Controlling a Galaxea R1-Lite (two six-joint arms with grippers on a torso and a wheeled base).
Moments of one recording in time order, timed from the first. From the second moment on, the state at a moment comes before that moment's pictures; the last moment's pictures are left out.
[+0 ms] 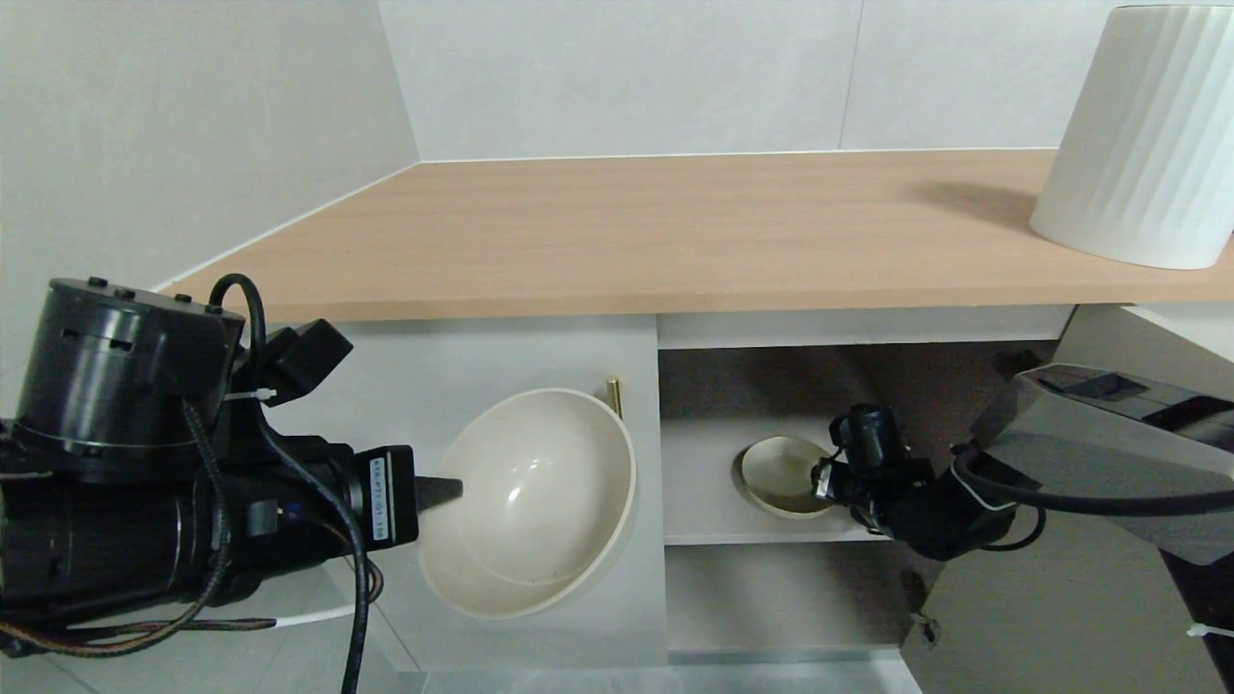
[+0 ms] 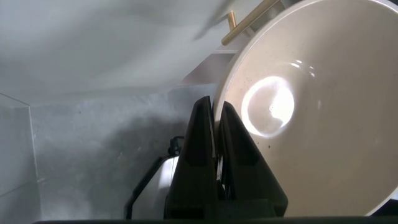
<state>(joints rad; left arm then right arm) -0.49 1.37 -0.83 0.07 -0.02 -0.50 0.34 2.42 -1.14 -0.65 -0.38 0.48</state>
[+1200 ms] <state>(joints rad) -0.65 1.64 -0.85 0.07 0.14 -0.31 0.73 1.66 -0.89 -0.11 -0.10 0.34</state>
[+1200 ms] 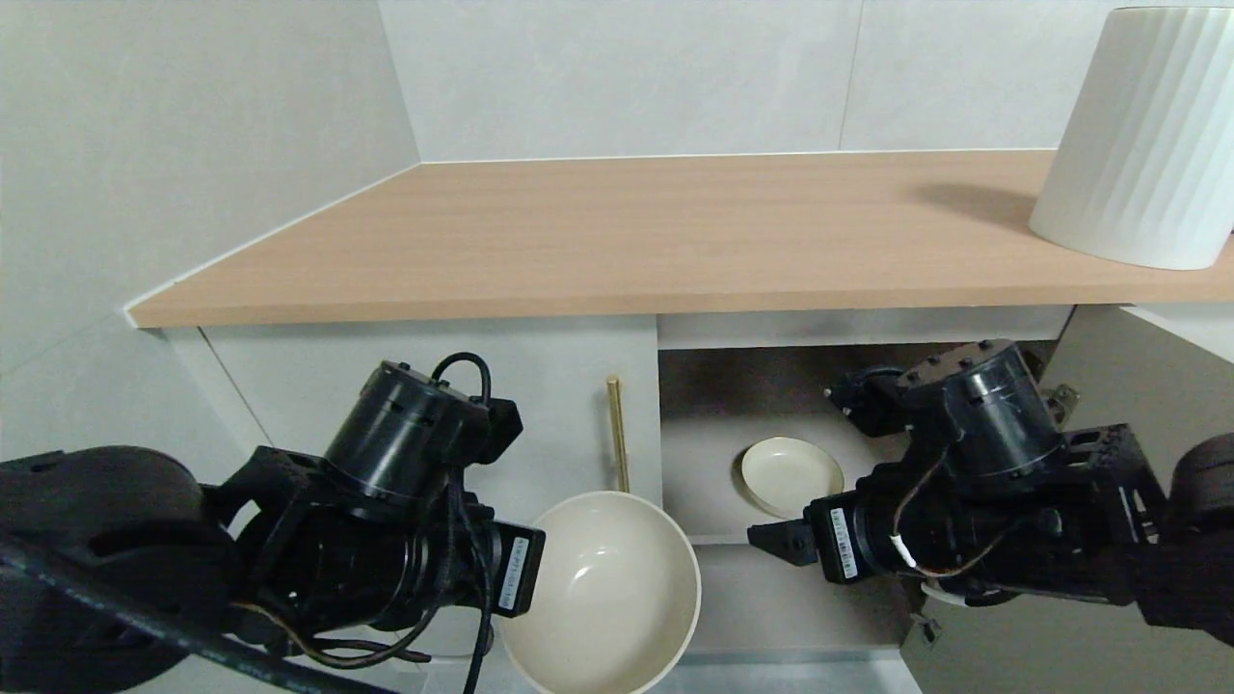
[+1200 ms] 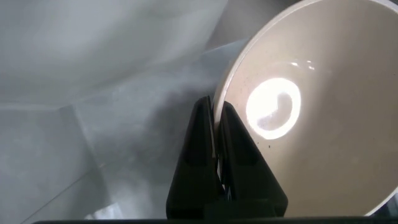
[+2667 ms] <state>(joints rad) -0.78 1.71 -0.86 0.06 0.17 -0.34 0.87 1.76 -0.88 -0.12 -0.17 0.35</state>
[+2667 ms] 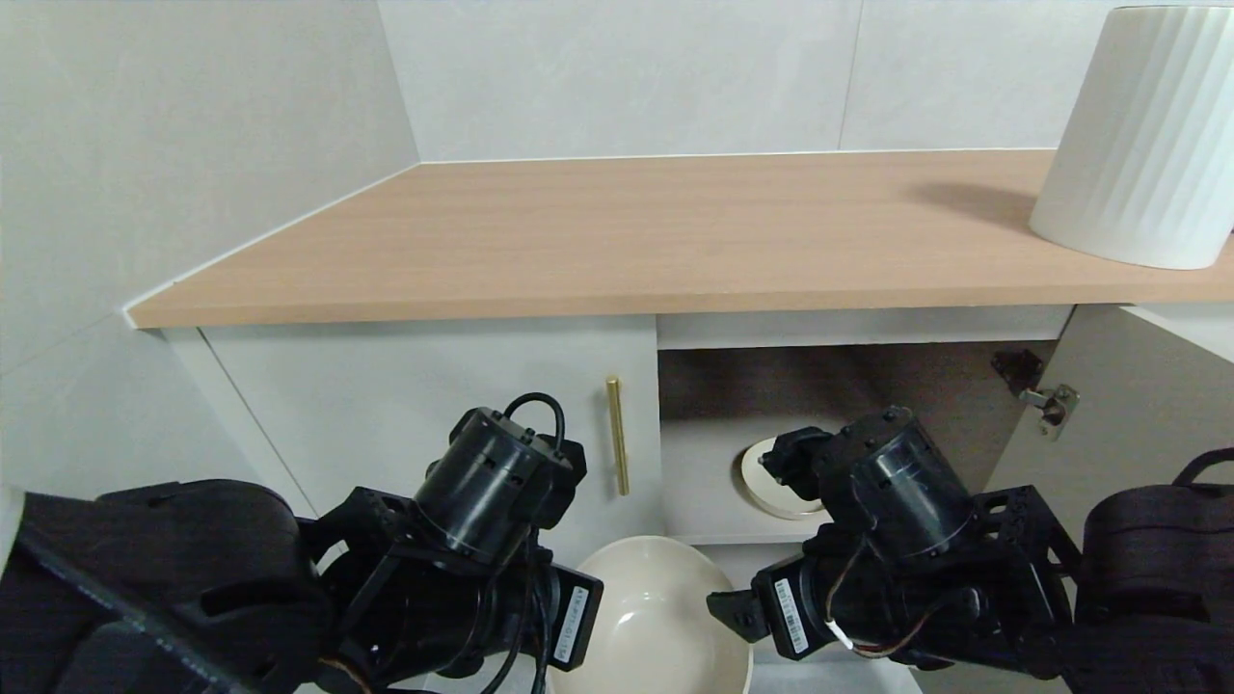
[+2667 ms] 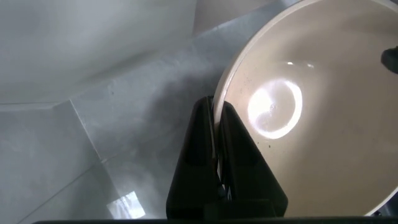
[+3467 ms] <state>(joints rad) -0.79 1.71 -0.85 0.02 0.17 -0.34 0.89 1.77 -0.88 -0.12 -0.17 0.35</state>
